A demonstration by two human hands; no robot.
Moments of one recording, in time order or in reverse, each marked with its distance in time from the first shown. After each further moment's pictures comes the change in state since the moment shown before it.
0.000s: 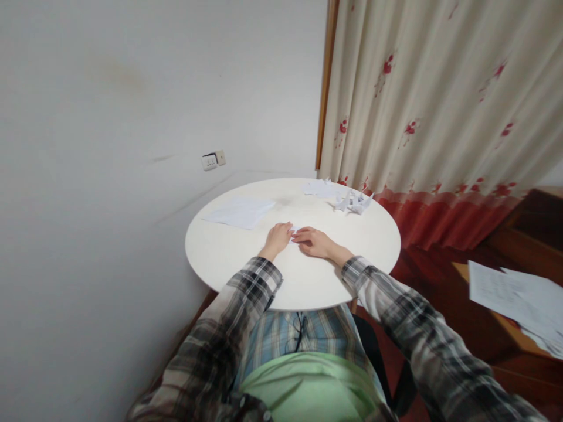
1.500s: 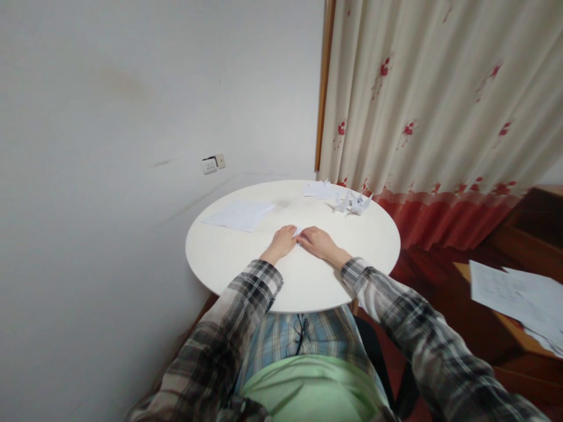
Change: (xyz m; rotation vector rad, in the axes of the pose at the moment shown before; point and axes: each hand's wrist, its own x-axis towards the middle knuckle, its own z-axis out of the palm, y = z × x) left_hand 0.000 0.006 0.008 0.070 -0.055 0.109; right_hand 0.002 -0.015 -0.009 -0.193 -0.031 0.317
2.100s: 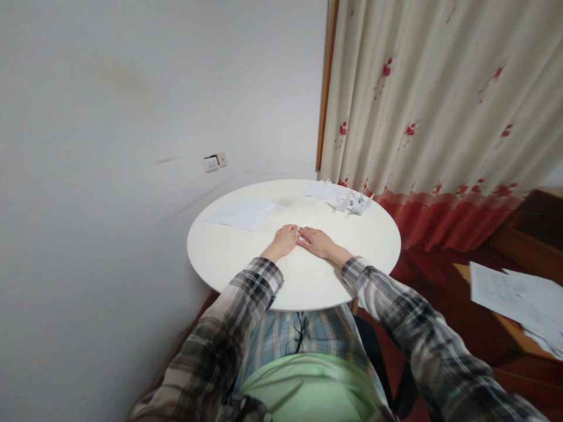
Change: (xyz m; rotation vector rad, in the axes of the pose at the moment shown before) left_hand -0.004 0.009 -0.008 0.057 -0.029 0.016; right_hand 0.005 0.014 0.016 0.046 -0.072 -0.082
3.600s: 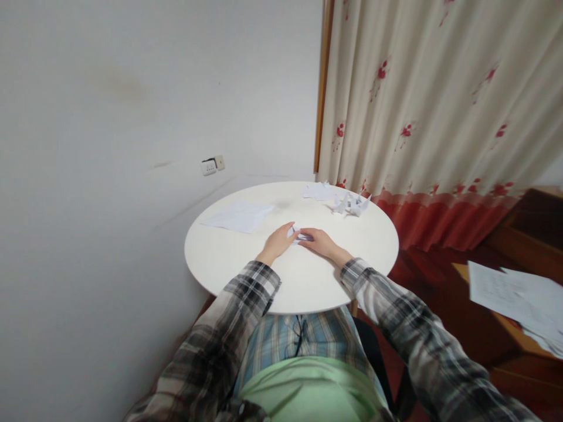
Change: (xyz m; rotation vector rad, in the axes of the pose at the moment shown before) left_hand -0.002 -0.002 -0.010 -0.364 0.121 -0.118; right_hand -0.004 0.007 -0.009 0.289 0.171 0.068
